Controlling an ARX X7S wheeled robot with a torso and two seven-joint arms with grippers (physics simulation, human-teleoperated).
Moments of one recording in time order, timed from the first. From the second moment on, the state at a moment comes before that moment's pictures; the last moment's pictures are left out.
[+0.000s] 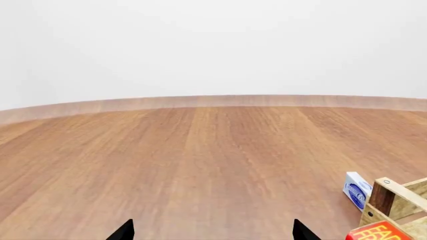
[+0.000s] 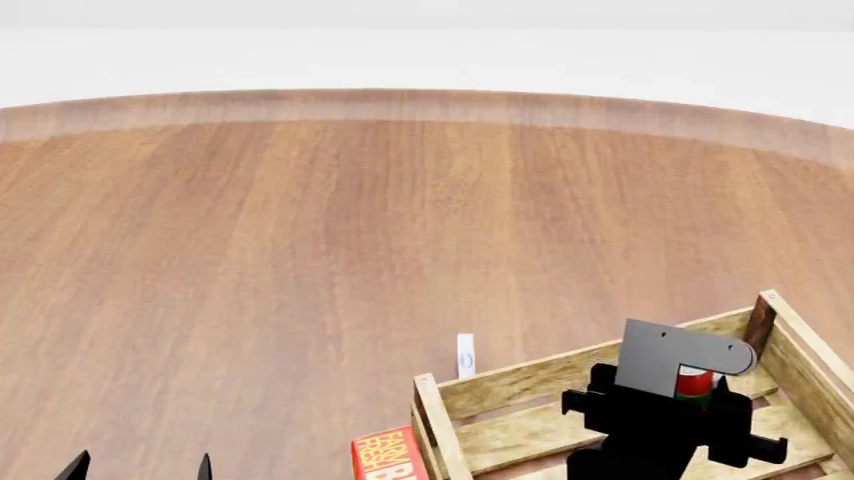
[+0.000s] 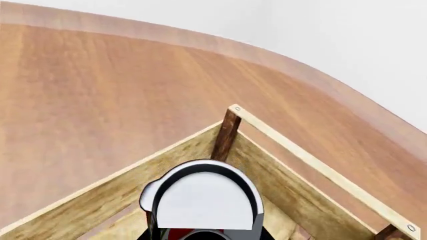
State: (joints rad) left arm -0.04 -0.27 0.33 0.01 -0.25 0.02 -0.34; right arm 0.92 0.08 -0.12 1.30 0.06 -0.01 0.51
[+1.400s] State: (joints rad) left arm -0.05 -0.28 0.35 0.01 -0.27 0.03 -0.36; right arm 0.87 0.08 -0.06 1.31 0.04 0.00 0.48
